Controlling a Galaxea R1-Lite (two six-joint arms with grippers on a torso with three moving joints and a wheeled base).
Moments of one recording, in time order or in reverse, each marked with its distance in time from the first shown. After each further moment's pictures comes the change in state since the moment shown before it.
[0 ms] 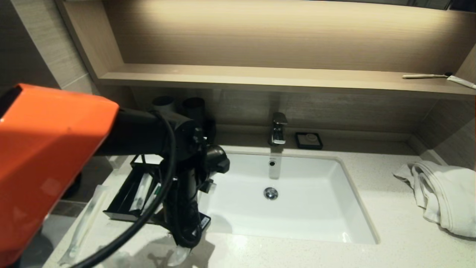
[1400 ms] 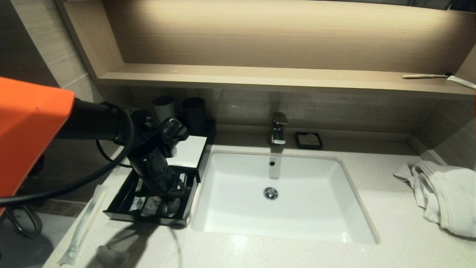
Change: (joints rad) left arm 0.275 -0.035 0.094 -0.385 0.025 -0.210; right arm 0.000 0.000 0.000 0.000 -0.001 0.000
